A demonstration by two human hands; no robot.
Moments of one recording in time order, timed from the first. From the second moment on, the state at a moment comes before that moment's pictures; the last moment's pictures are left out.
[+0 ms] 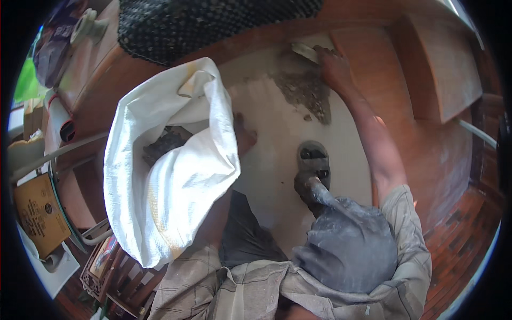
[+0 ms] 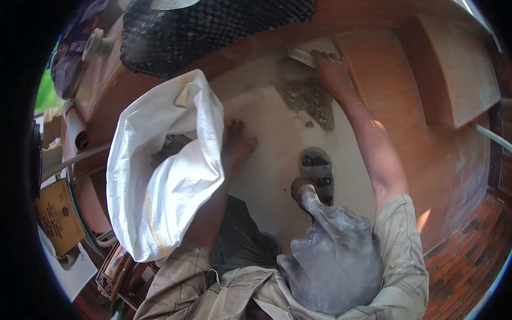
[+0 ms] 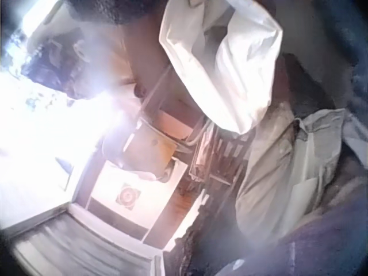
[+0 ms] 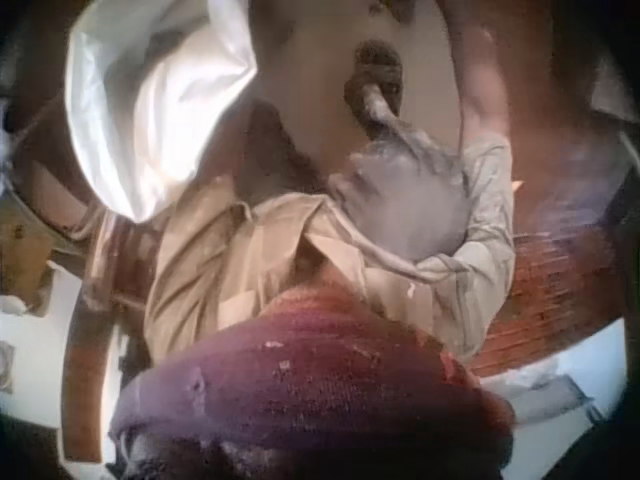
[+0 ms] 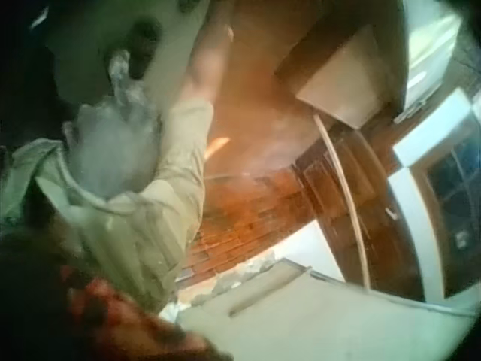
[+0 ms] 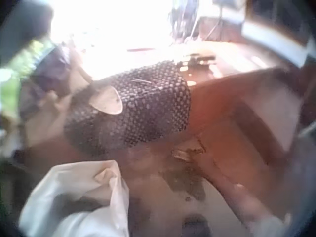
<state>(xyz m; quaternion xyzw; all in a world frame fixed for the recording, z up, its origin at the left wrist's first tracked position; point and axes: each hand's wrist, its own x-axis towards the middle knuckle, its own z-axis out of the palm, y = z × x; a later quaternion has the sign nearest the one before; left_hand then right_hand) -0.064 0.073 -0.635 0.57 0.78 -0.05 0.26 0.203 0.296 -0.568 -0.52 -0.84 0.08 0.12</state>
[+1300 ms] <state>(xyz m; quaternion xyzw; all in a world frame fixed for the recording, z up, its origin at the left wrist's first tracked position) -0.035 0.175 -0.634 0.57 0.78 0.18 0.19 0.228 0.240 -0.565 -0.41 -0.91 0.10 -0.02</state>
